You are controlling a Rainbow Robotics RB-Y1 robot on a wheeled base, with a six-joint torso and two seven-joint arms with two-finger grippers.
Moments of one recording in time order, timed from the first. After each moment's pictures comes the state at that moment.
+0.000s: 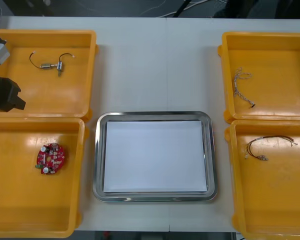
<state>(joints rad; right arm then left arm) -0.15 -0.88 -0.40 -2.16 -0.99 1.92 1.24 -0.43 0.90 0.14 -2.06 0.94 1.91 -1.21</state>
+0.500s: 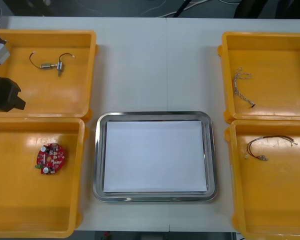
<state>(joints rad) -0.15 -0.88 -0.40 -2.16 -0.99 1.92 1.24 -0.43 0.90 0.14 -2.06 0.94 1.91 -1.21</state>
